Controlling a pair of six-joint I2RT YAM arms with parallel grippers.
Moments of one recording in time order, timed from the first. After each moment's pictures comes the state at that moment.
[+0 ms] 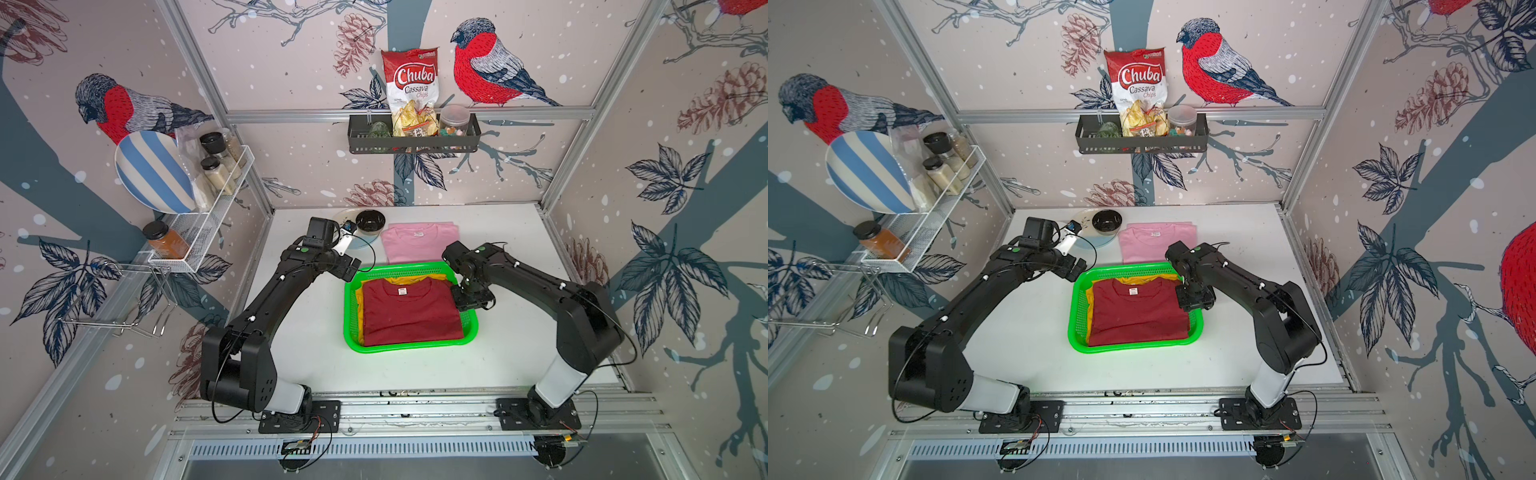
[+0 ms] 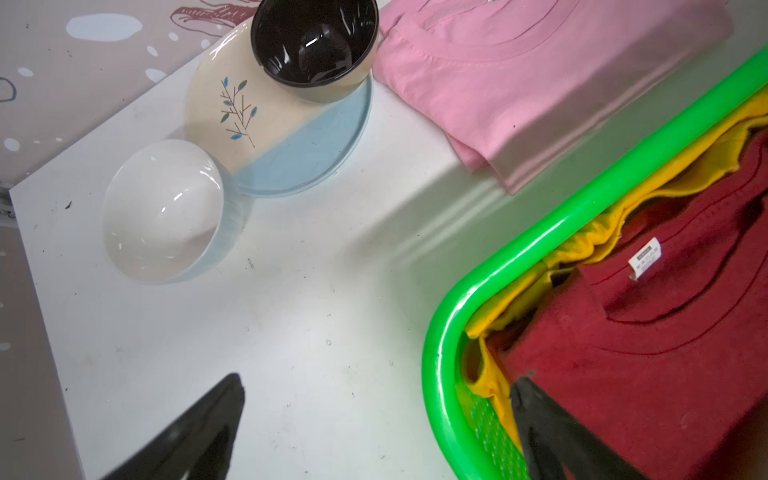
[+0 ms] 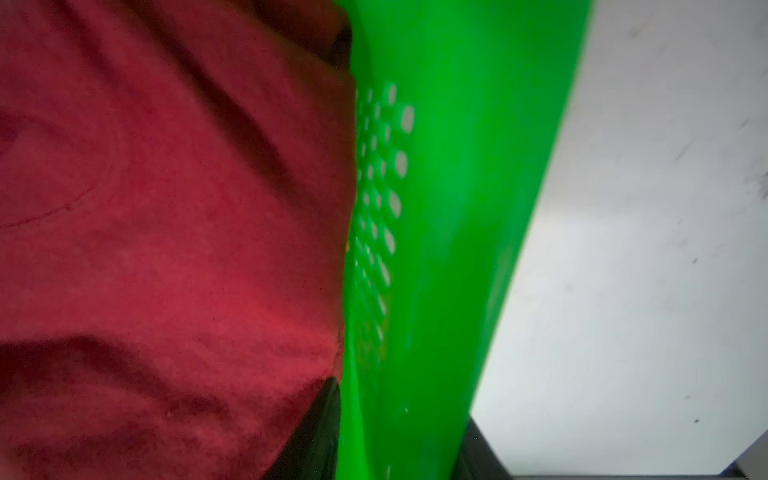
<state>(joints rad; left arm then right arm) -0.21 1.46 1.18 -0.64 0.11 0.35 0.66 1.68 1.25 -1.16 0.04 0.41</state>
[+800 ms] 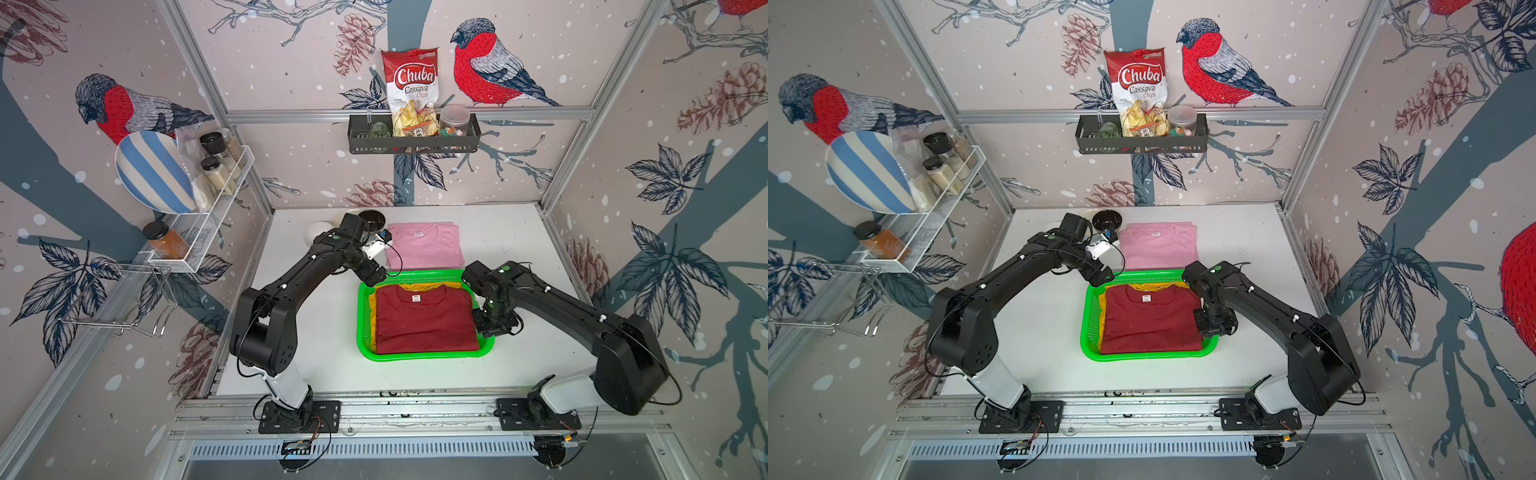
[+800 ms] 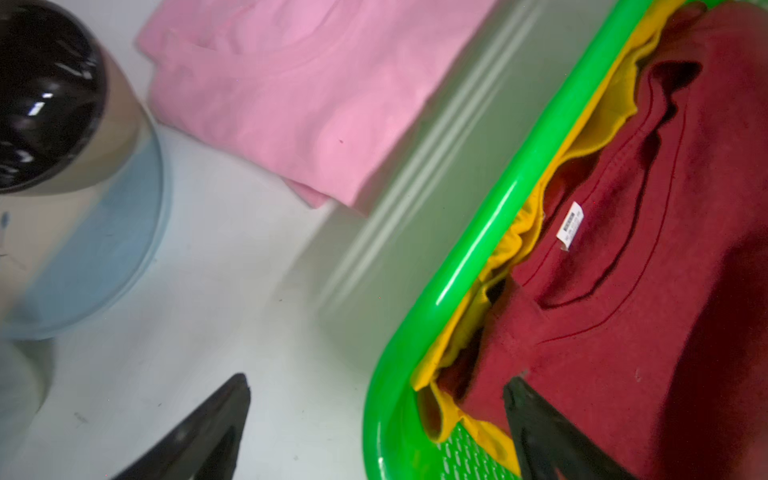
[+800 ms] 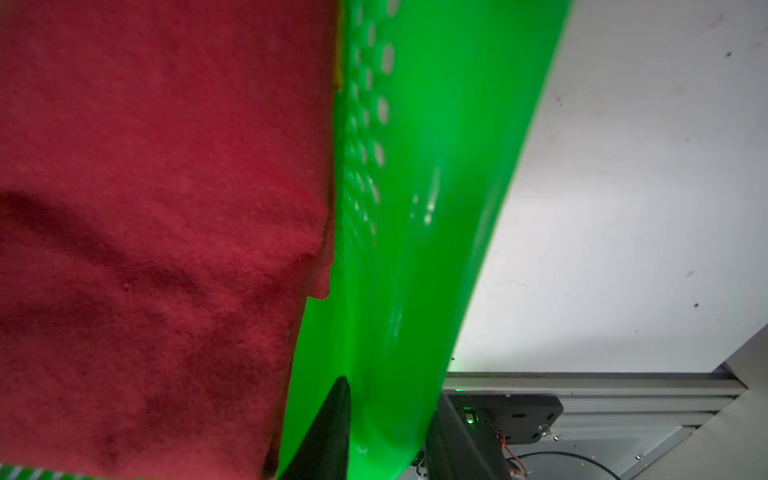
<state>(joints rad) -0.38 1.71 1.34 -0.75 0.30 0.51 0.65 1.44 1.05 -1.30 0.01 0.39</state>
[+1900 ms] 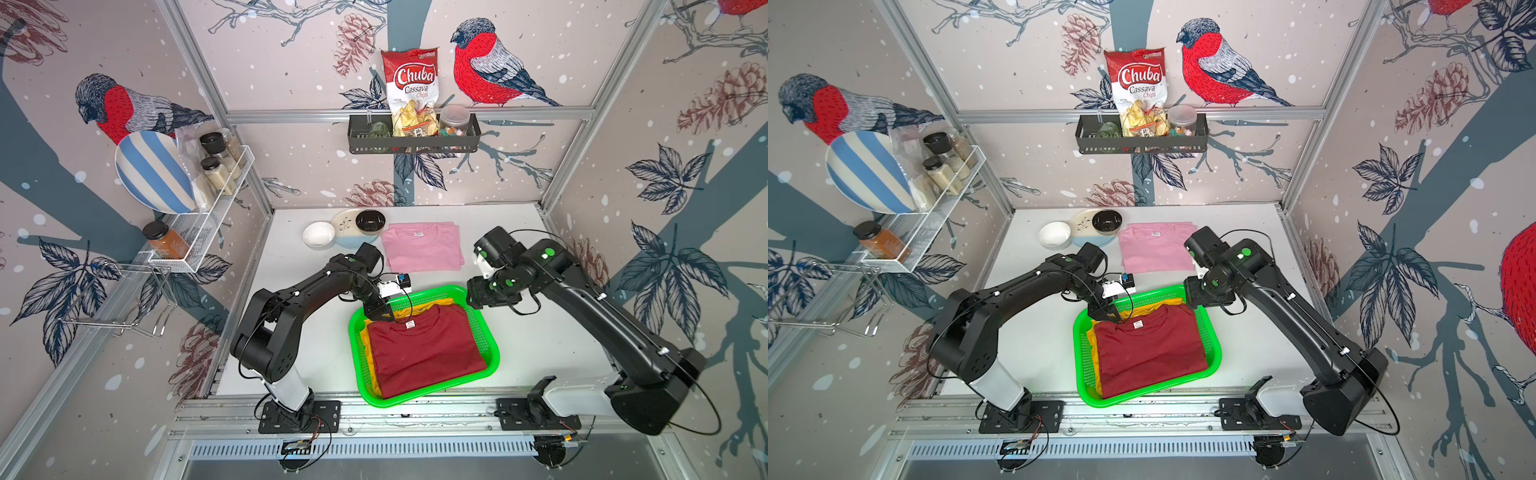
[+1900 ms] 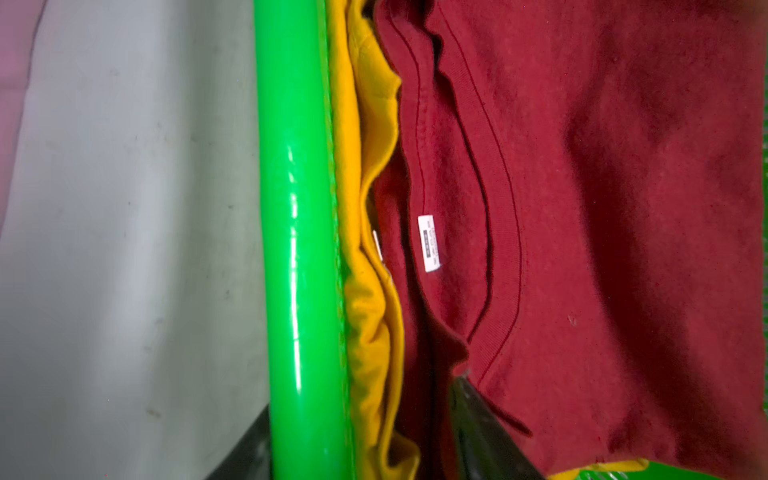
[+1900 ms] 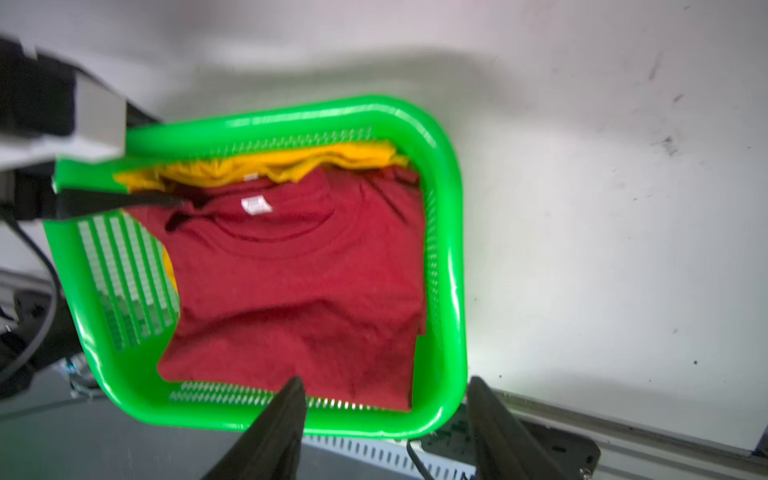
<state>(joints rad) -0.51 1.69 1.15 -0.82 0.56 0.81 0.62 1.34 1.47 -1.36 -0.04 0.45</state>
